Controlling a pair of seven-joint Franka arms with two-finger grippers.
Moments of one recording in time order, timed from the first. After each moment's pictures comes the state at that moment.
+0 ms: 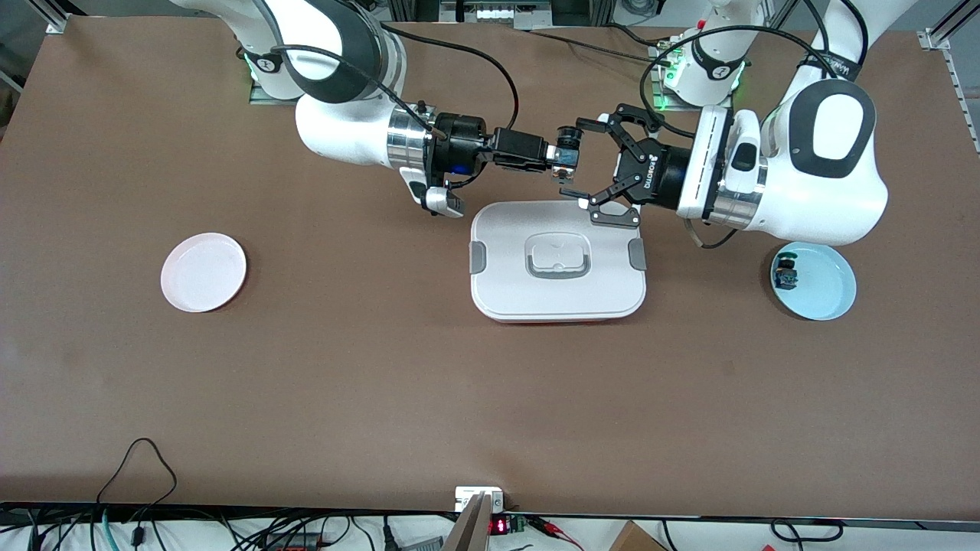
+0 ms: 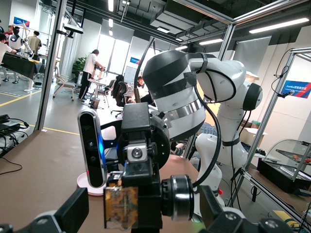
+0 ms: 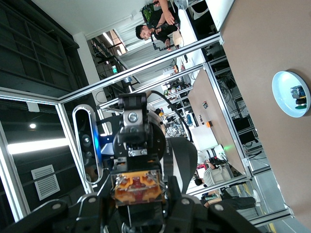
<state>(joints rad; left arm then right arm) 0.46 0.32 -0.81 -1.74 -1.31 1.76 1.65 0.72 0.31 0.01 -1.68 2.09 2.36 -0.29</state>
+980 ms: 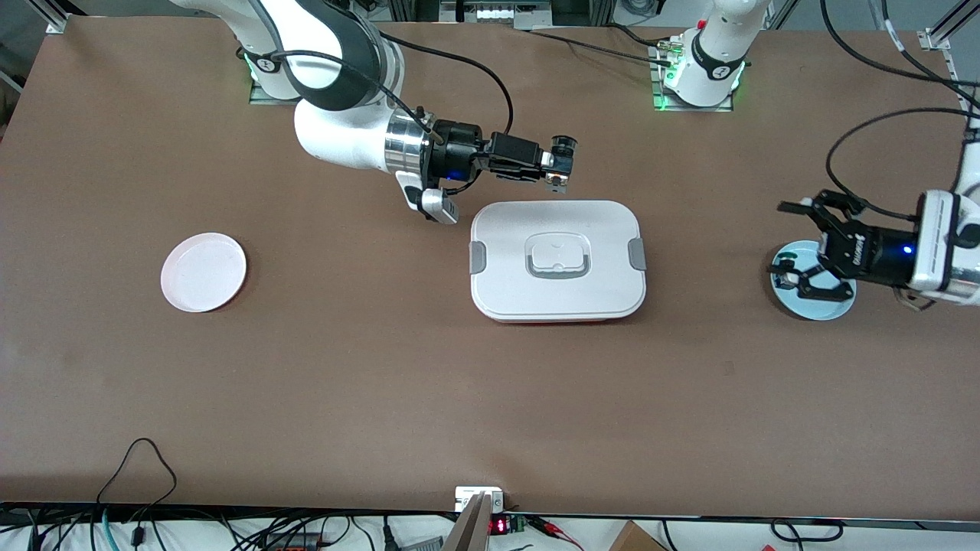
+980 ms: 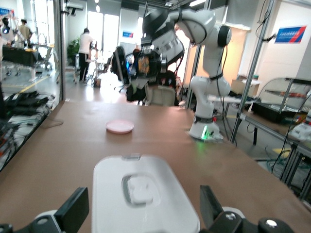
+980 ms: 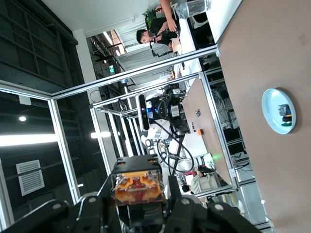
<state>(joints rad) 0.81 0.69 -0.73 -1.38 -0.75 1.38 1.84 0.71 0.31 0.00 -1.71 2.06 2.36 -0.40</state>
